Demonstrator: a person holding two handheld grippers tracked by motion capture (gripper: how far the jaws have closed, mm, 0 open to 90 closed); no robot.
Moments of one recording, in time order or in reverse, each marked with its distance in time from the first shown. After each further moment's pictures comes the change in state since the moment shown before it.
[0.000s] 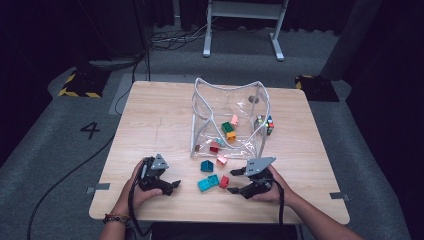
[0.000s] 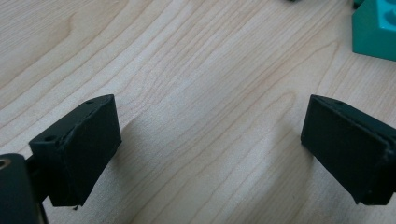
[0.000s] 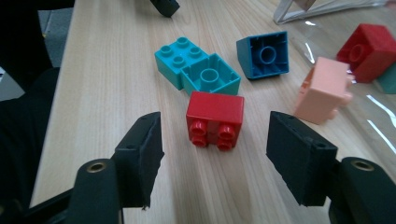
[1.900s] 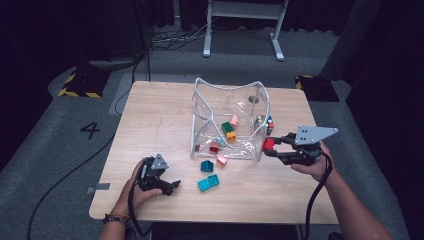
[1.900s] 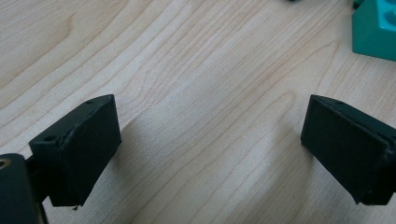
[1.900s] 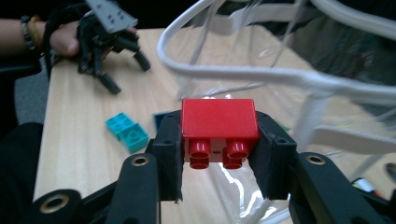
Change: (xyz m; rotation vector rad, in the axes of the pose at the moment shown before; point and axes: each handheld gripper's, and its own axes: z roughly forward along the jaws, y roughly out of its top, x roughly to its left) left arm 0.000 0.000 0.000 0.000 0.000 0.000; right arm -0.034 0.055 -0.155 -0.172 -0.220 -0.062
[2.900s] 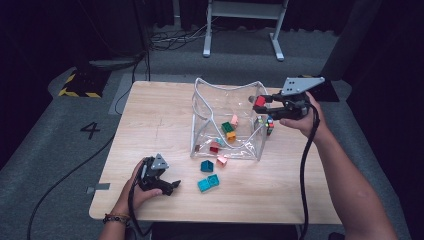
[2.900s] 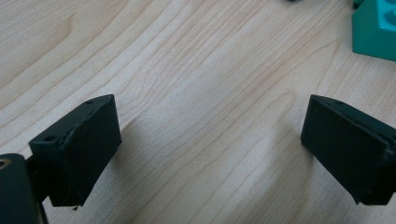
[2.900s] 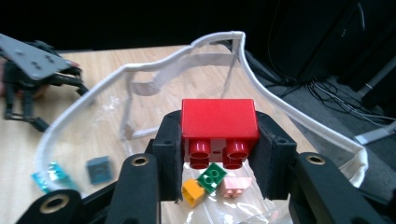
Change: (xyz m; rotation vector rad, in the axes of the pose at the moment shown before) left arm 0.000 0.000 0.000 0.000 -0.002 -0.003; right arm -0.075 0.080 0.035 0.056 -0.066 -0.022
